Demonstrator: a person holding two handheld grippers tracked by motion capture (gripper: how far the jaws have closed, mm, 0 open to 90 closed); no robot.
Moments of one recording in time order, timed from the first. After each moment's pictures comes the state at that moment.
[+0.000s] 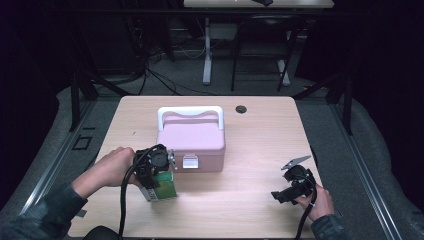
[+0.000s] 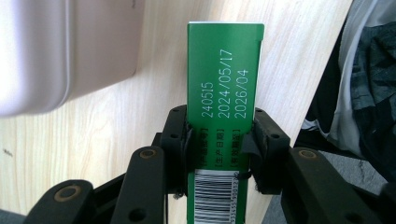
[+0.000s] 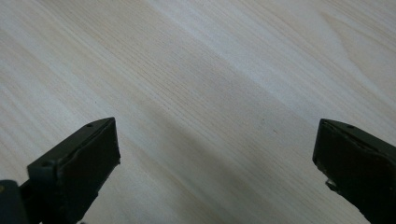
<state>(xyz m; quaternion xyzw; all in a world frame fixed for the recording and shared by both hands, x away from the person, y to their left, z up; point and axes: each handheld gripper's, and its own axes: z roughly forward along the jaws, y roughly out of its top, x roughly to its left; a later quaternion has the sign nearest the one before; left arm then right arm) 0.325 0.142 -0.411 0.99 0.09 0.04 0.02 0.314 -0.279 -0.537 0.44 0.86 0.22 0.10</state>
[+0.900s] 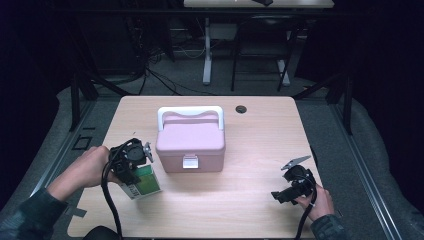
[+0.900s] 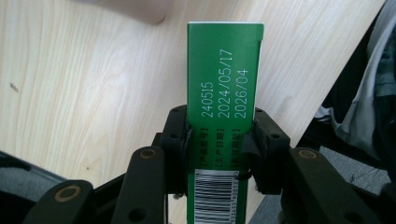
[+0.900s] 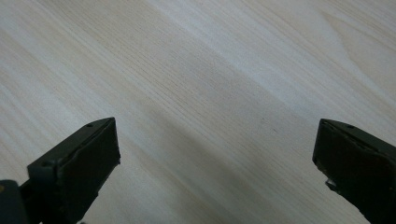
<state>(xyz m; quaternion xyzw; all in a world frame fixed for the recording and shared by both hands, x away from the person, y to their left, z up) 0.330 0.194 -0.403 0.98 0.17 0.06 0.01 0.314 -0.279 -0.537 0.44 0.86 0.22 0.09</state>
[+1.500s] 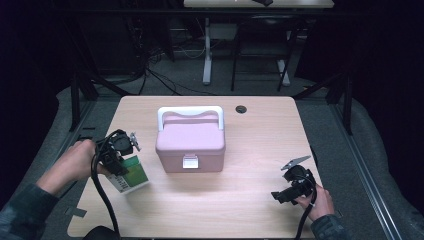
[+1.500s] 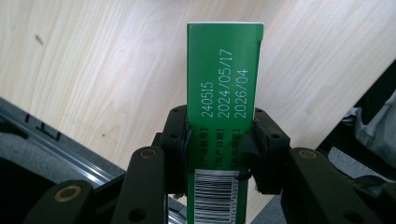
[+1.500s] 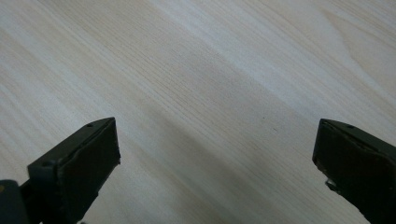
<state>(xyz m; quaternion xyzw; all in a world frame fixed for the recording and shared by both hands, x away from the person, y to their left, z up) 0.352 0.228 -0.400 0.97 0.24 0.07 0.01 0.314 -0.279 -0.538 0.44 0.86 0.22 0.09</state>
